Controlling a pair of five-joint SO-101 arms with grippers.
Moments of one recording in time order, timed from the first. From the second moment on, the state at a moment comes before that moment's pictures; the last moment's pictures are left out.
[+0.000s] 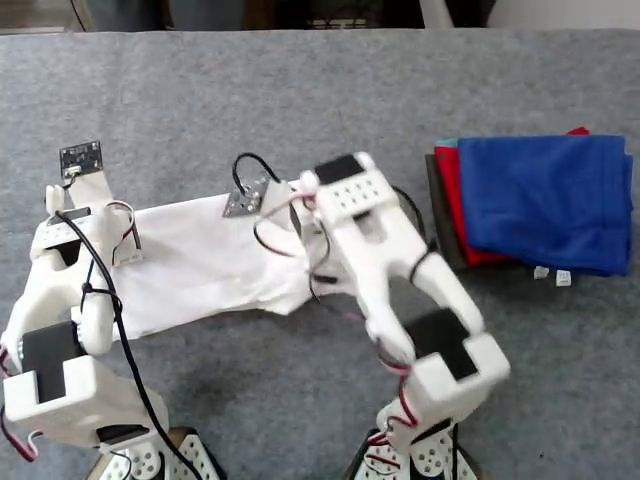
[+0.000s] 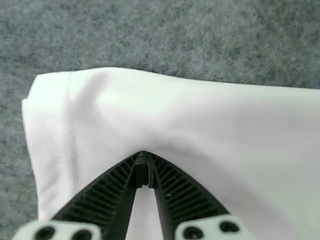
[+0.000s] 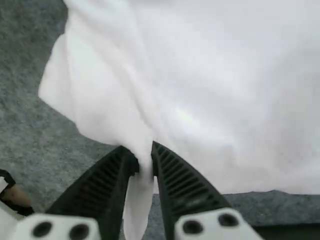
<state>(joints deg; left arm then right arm) -22.5 2.2 36.8 40.0 -1.9 -23.5 11.9 6.9 83.6 57.3</state>
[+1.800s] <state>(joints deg) -22.7 2.2 36.8 40.0 -1.9 -29.4 21.1 2.1 73.8 52.0</state>
